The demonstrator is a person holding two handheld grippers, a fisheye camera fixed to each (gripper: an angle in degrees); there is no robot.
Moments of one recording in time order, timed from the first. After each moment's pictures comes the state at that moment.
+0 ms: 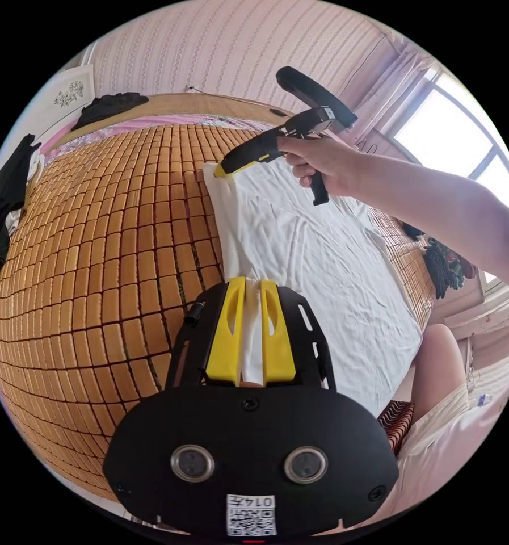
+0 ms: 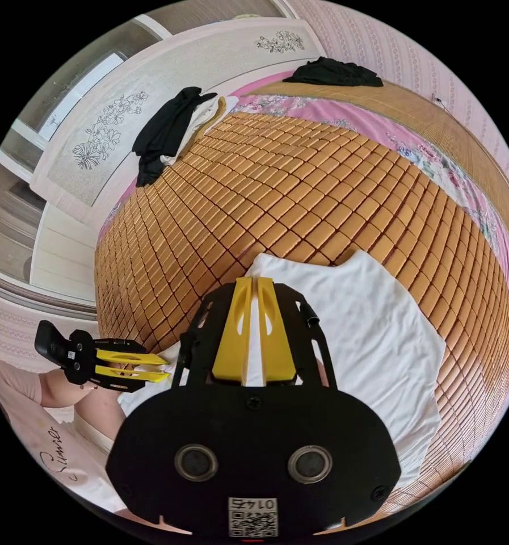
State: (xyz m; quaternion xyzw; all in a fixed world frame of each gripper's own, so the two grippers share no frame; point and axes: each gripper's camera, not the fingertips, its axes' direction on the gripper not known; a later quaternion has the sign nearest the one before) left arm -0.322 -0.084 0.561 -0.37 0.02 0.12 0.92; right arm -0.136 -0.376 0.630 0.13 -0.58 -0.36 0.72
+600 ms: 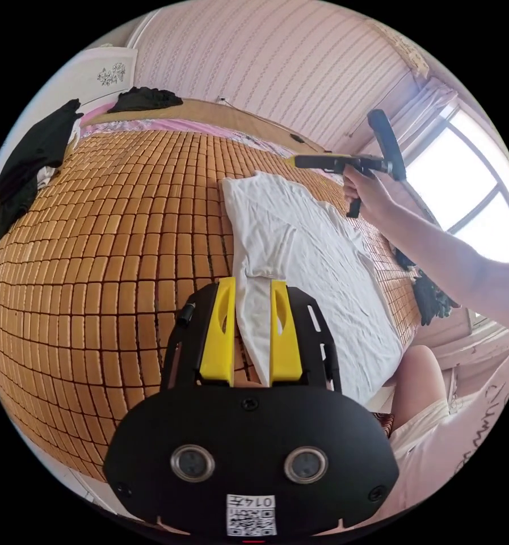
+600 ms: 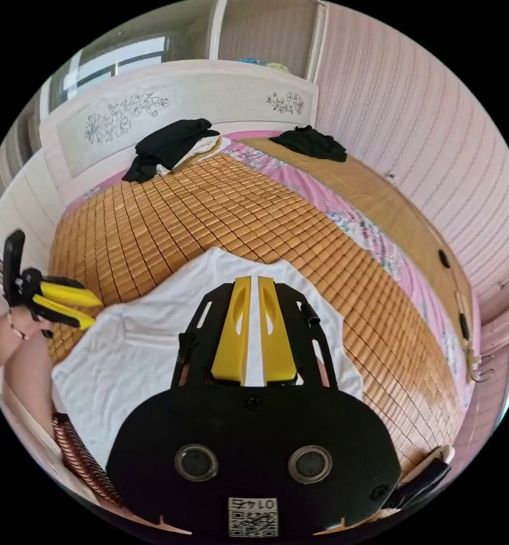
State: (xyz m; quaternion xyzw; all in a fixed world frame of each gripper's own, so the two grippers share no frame) left arm -0.289 -0.091 0.540 -0.32 0.03 0.06 0.95; right arm 0.039 -0.284 0.594 0.34 -0.41 -0.29 0.80
